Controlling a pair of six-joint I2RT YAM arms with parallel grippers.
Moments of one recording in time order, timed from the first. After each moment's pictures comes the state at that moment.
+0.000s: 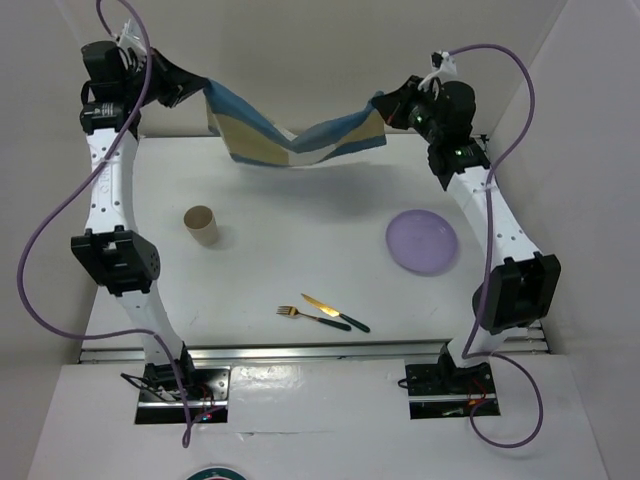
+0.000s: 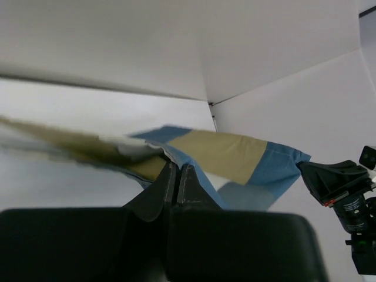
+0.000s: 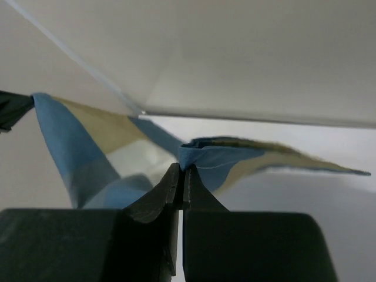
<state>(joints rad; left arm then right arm) 0.16 2.01 2.34 -0.52 0.73 -0.72 0.19 1.65 1.68 -0.01 -0.30 0.51</state>
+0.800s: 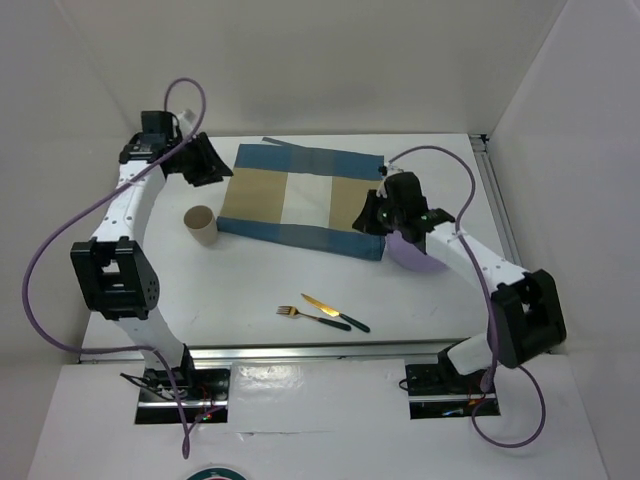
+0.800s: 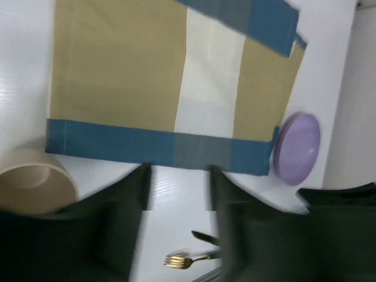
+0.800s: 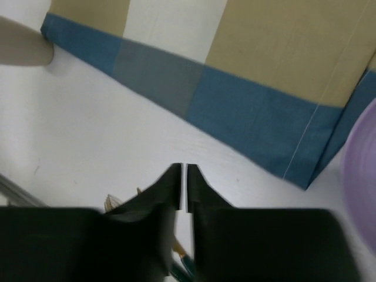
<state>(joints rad) 0.11 1.75 1.69 -0.72 0.49 -0.43 0.40 1.38 0.93 -0.22 -0.21 0.48</state>
